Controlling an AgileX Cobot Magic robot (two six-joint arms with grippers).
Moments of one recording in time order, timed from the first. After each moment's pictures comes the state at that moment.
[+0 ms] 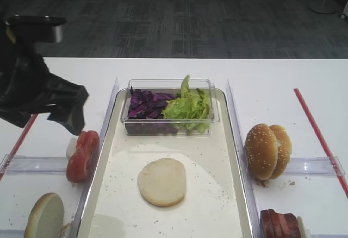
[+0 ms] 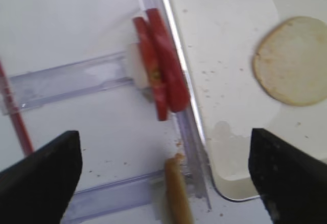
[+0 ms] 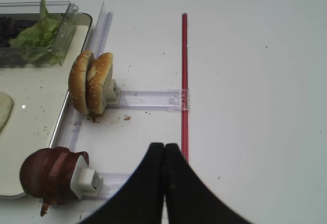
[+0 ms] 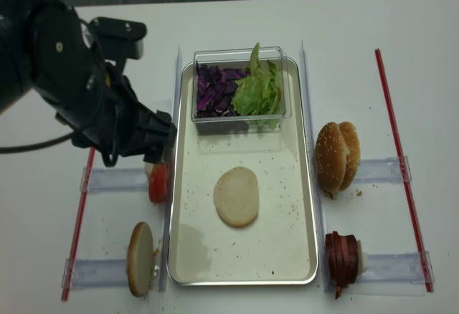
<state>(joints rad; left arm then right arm) -0.37 1.40 -1.06 -0.01 1.04 -0.20 -0.04 -0.02 -0.48 0.10 1.13 -0.02</state>
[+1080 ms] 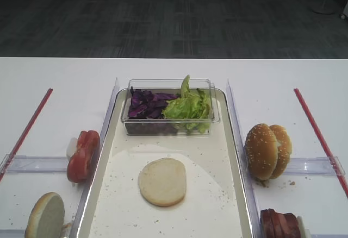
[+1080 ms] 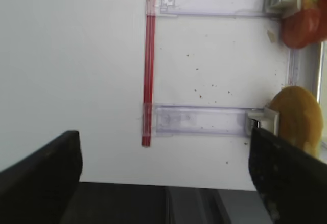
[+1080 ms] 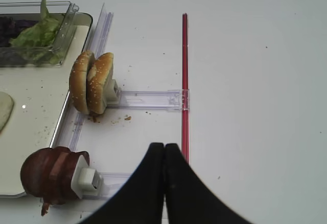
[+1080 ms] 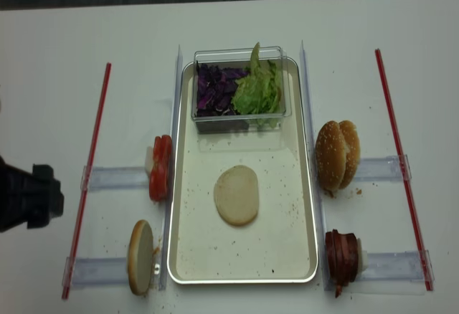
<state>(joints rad) 0.06 0.93 -0.77 0.02 1.16 -0.05 -0.04 -0.02 -0.48 0.10 1.13 -0.02</state>
